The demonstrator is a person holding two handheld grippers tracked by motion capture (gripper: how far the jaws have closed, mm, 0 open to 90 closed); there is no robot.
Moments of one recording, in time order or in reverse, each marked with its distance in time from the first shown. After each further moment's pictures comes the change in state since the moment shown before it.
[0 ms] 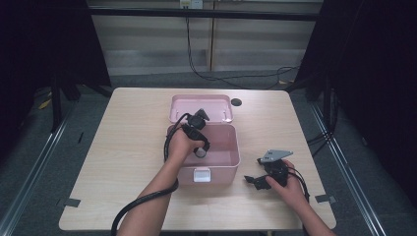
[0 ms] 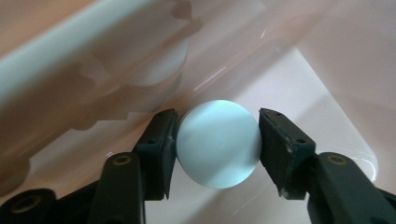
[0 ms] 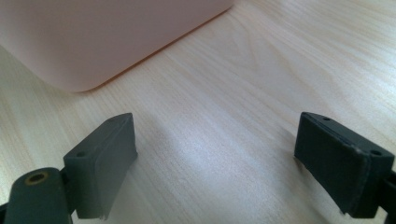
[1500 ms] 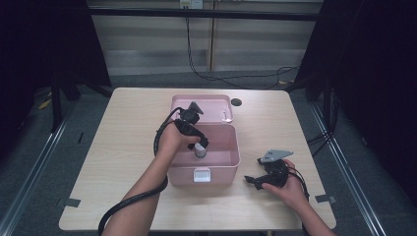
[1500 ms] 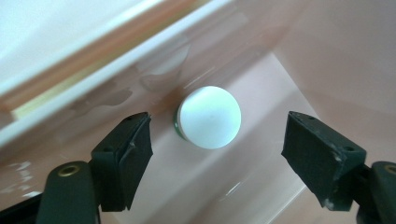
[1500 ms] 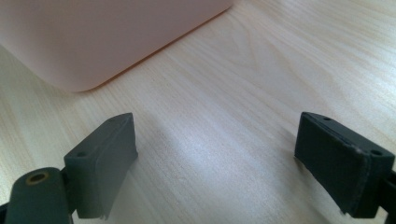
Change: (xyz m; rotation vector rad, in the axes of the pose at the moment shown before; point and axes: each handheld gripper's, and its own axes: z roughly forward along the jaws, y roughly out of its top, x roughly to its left) left arm 0.004 -0.004 -0.041 -0.038 -0.029 -0.021; right arm 0.000 0.000 0.000 0.000 -0.001 -0.001
